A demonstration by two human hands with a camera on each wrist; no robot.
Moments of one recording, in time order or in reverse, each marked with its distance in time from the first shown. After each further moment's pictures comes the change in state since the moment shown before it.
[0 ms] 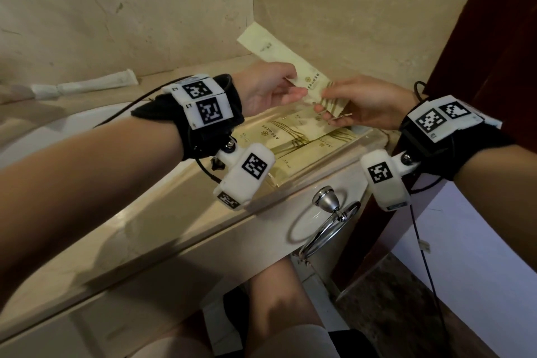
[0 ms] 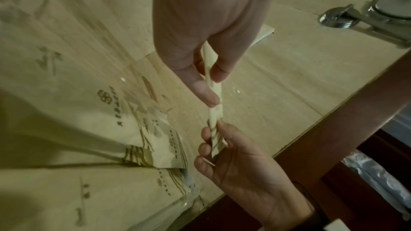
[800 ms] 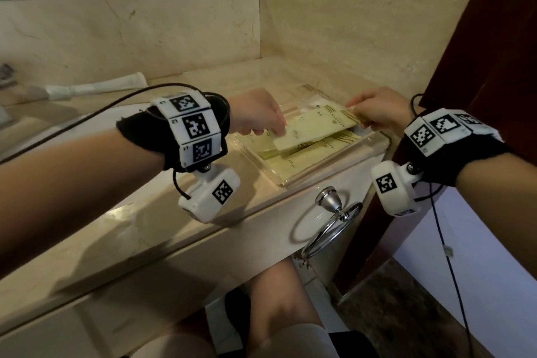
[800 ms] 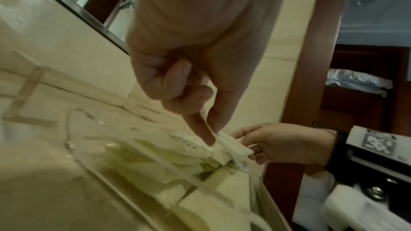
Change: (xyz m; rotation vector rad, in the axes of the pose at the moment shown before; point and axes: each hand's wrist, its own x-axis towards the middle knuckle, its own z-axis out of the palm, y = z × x) left_hand -0.017 -0.018 -0.029 1.039 -0.041 -0.003; right_hand 0.007 0.018 -0.016 -0.422 0.406 0.092
